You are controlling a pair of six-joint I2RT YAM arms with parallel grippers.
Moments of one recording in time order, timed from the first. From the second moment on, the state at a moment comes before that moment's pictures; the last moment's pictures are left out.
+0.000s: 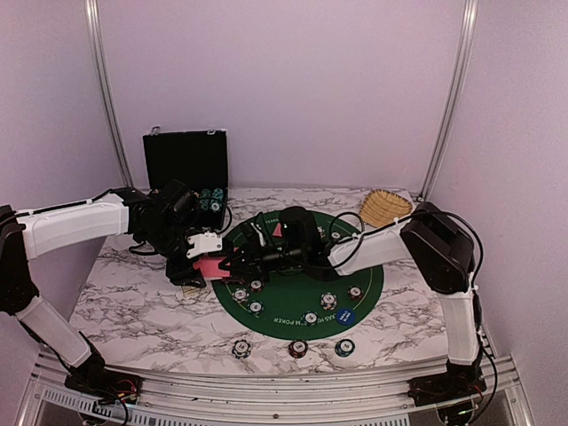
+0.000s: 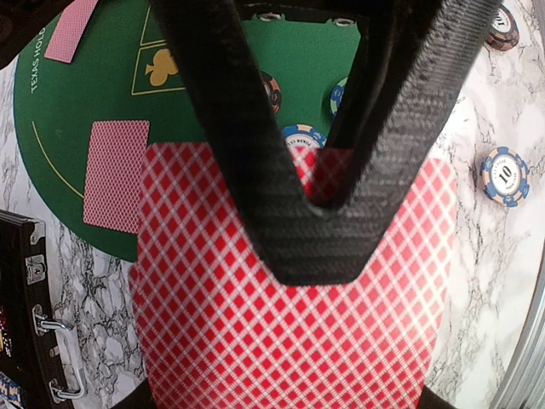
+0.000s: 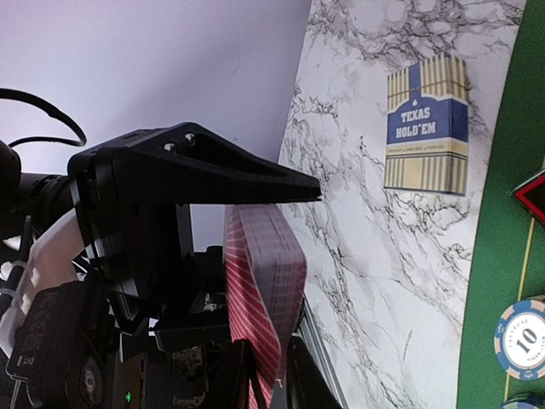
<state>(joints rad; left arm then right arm) -0.61 1.54 1.16 -0.84 0.18 0.79 0.89 2.15 1.34 0.56 -0.78 1.21</state>
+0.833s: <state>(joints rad) -0.61 1.54 1.16 -0.84 0.17 0.80 0.86 2.09 1.28 0.56 -0.80 1.20</state>
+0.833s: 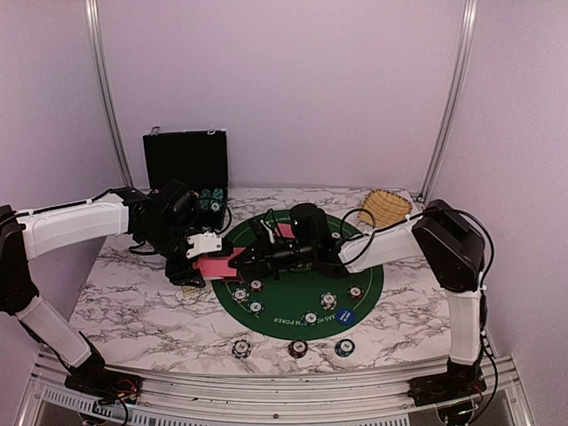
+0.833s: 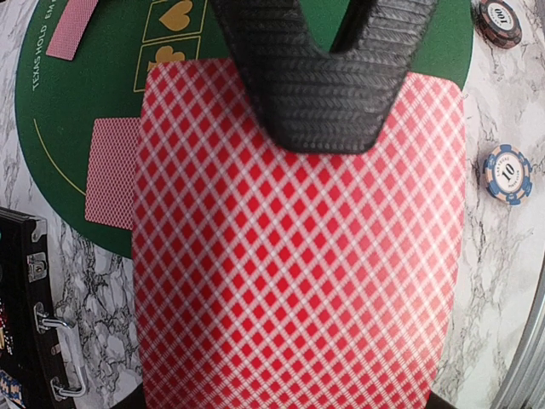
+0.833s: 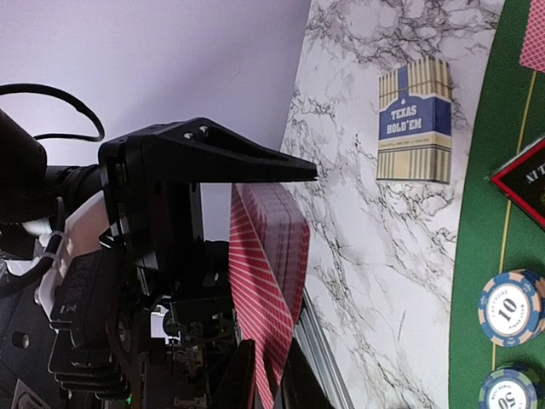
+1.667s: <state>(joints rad) -0.61 1.54 1.16 -0.84 0.17 0.80 0.81 1.99 1.09 0.63 -0.80 1.25</state>
